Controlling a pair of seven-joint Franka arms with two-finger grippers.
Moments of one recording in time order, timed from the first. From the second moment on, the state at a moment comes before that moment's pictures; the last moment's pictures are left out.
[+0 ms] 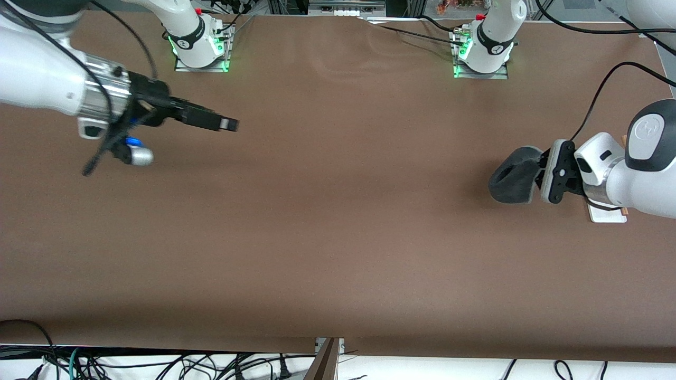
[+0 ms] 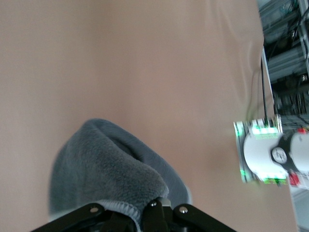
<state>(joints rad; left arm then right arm) 0.15 0.49 -0.16 -1.32 -0.08 1.30 1.61 0.55 0.19 -0.41 -1.41 0.68 1.47 0.56</state>
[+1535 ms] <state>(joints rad) 0.70 0.67 0.03 -1.31 0.07 1.59 1.61 0.24 0.09 -0.11 -1.47 -0.01 1.47 0.14</state>
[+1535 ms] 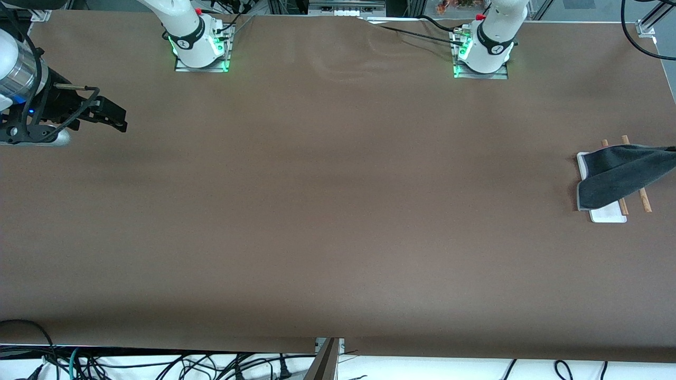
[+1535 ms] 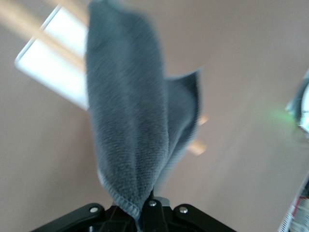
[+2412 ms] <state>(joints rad) 0.74 0.74 0.02 -1.29 0.07 1.69 1.61 0.24 0.11 -0.09 -1.47 -0.02 1.52 0.14</state>
